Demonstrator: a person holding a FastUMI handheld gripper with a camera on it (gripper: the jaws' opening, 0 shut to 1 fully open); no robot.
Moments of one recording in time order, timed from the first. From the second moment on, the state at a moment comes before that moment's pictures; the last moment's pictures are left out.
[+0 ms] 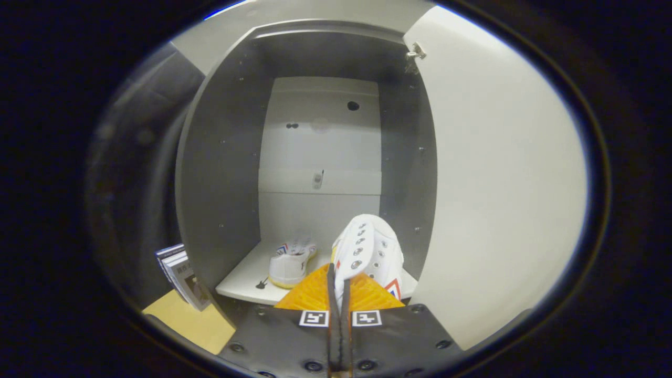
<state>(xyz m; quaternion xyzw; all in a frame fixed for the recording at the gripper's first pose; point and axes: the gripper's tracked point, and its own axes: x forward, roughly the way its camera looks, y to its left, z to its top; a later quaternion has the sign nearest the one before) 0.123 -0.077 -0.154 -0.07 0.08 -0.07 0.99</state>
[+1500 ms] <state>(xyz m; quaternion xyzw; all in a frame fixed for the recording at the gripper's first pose) 0.428 0.028 -0.169 -0.16 0.21 -0.03 0.96</state>
